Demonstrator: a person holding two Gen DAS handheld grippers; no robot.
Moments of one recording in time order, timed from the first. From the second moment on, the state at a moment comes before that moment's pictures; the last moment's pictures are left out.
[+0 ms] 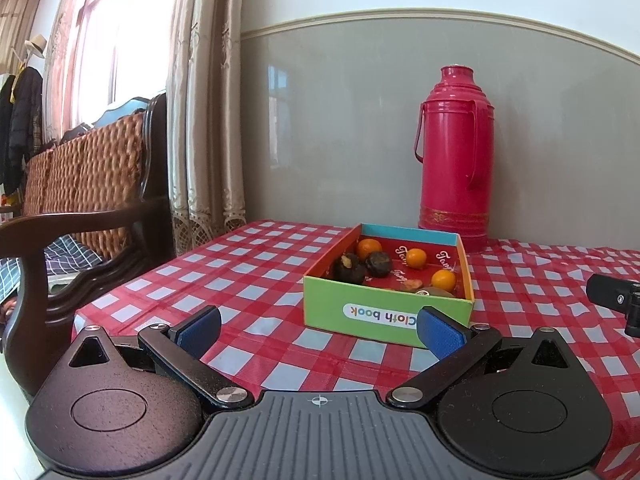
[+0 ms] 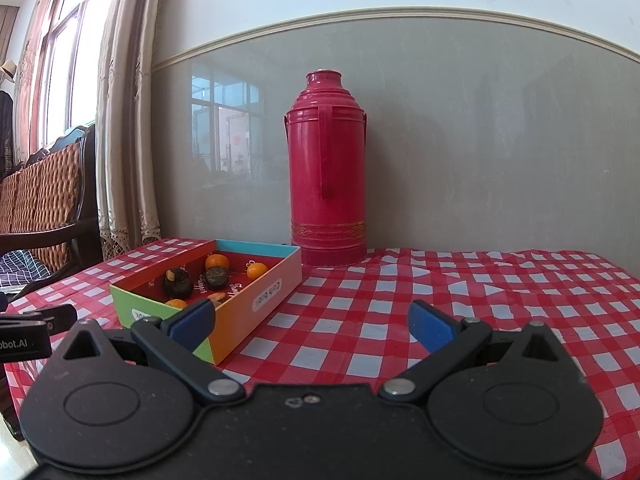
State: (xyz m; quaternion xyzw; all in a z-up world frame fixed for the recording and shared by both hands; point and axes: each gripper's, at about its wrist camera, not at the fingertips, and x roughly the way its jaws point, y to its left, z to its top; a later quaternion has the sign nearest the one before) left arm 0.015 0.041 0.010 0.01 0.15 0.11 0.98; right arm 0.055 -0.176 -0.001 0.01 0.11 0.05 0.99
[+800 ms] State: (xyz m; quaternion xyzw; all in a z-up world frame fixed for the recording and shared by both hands) left arm 0.016 0.042 0.008 0.01 0.16 0.11 0.98; right arm 0.055 -0.177 -0.001 0.01 0.11 0.05 0.99
